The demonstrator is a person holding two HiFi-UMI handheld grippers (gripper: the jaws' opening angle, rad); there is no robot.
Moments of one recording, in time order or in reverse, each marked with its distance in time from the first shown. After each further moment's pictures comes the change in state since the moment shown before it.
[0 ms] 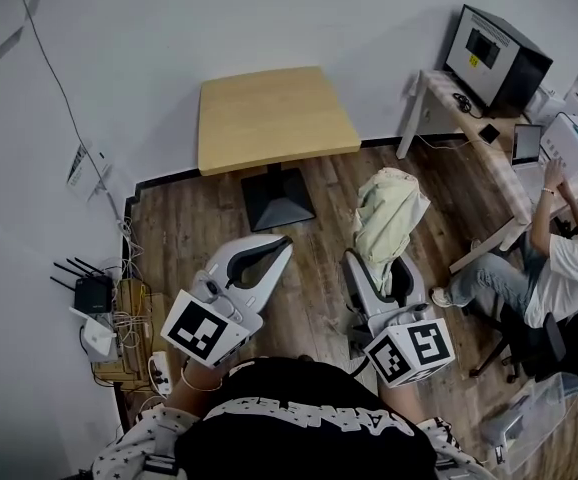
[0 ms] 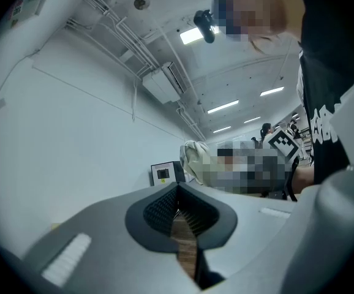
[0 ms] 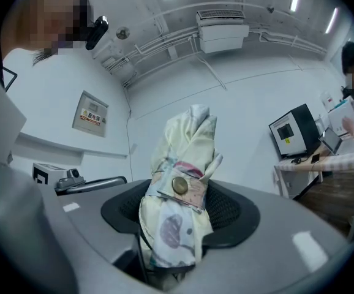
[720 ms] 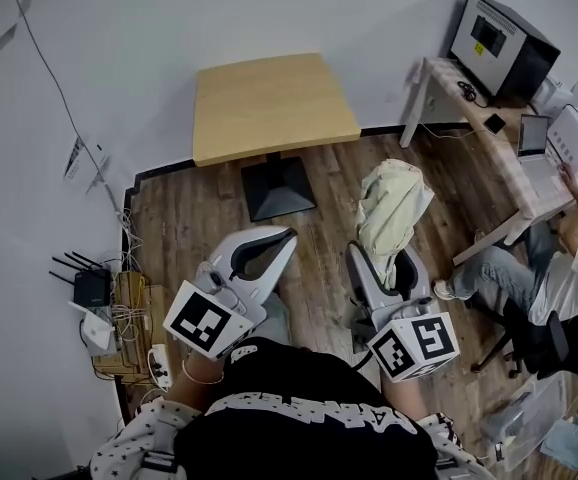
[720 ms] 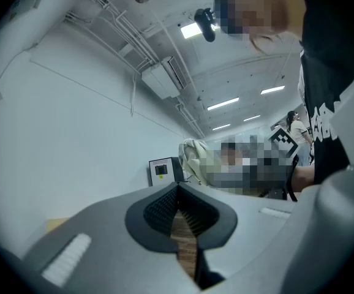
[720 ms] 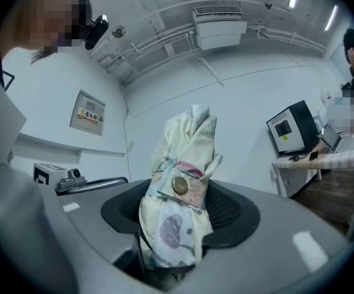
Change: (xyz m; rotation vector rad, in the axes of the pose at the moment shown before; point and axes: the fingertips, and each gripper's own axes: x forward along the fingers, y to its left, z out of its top) left arm 0.029 0.000 -0.020 -0.008 0.017 -0.016; right arm 0.008 -0.029 -0.010 0.006 0.022 -0.010
